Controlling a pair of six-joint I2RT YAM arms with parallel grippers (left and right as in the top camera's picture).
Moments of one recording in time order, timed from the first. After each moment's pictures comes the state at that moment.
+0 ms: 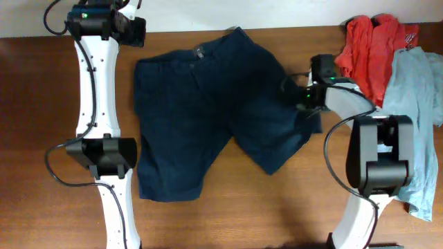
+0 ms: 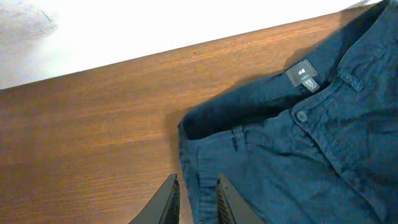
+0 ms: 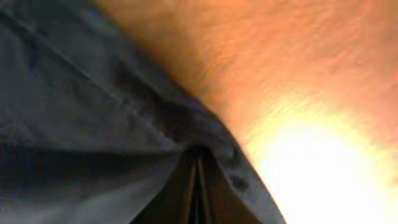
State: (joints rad) left arm -0.04 2.45 2.84 -1.33 -0.02 0.18; right arm -0.02 2.10 1.40 -0.50 0.03 0.17
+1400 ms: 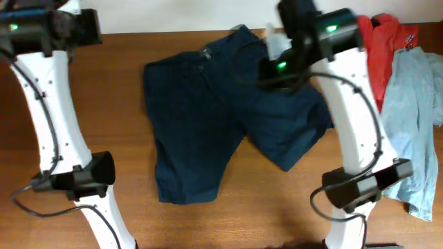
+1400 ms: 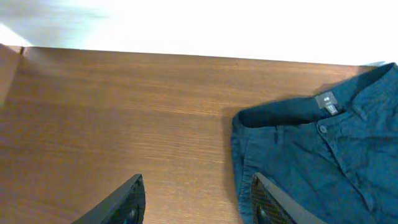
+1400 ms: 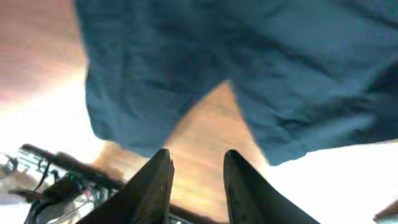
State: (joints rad) left arm 0.11 2.21 2.85 -1.48 -0.01 0.03; right arm 0.36 2.04 2.44 -1.69 -0.25 0.16
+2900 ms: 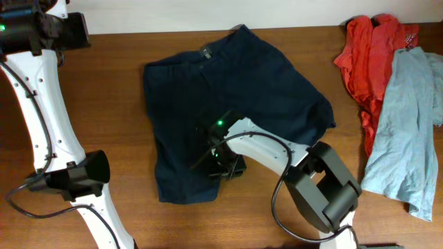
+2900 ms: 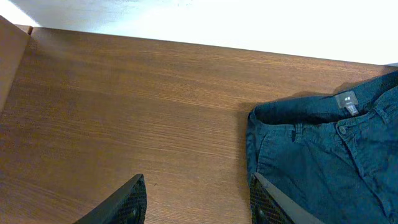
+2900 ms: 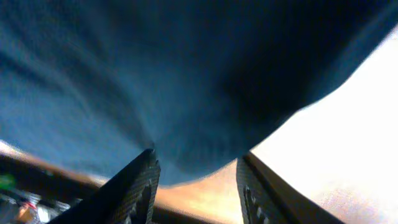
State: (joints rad) left arm 0.17 2.22 2.82 -1.48 0.00 0.03; right arm 0.73 2.04 1.45 -1.06 -0.31 0.50
